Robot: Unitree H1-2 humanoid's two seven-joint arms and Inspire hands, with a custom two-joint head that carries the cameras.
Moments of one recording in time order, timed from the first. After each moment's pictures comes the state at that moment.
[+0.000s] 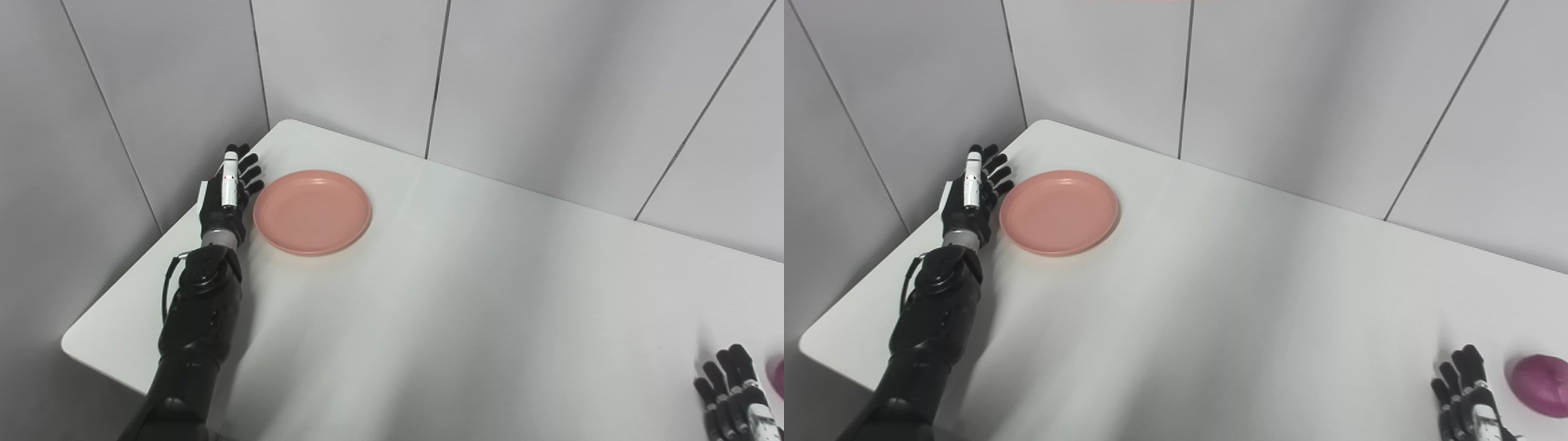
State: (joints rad) left arm -0.39 0.31 0.40 0.43 -0.30 0.03 0.14; right arm 0.05 -0.21 -0.11 -0.10 0.30 0.05 0.23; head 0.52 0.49
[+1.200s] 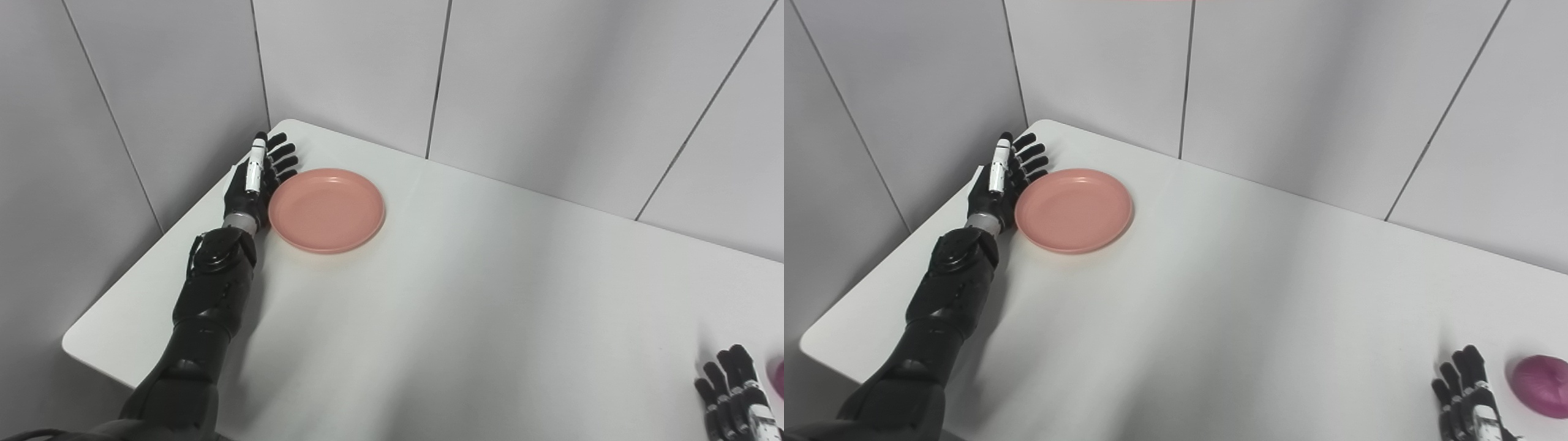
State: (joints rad) left arm -0.48 0.35 0.37 0.61 -0.36 -0.02 -0.04; right arm 0.06 -0.21 -0.11 -0.10 0.30 0.05 0.22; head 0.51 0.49
